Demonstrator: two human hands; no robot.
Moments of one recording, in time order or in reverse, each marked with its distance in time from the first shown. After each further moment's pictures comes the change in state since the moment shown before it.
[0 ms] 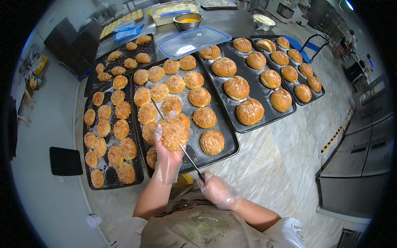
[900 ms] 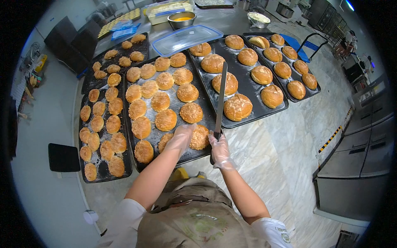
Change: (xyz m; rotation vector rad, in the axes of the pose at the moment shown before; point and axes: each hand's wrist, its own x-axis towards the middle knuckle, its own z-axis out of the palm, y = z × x) left_hand 0.066 -0.095 -0.069 1.399 0.209 -0.335; right_hand 0.097 0.098 -0.018 0.984 0.513 0.035
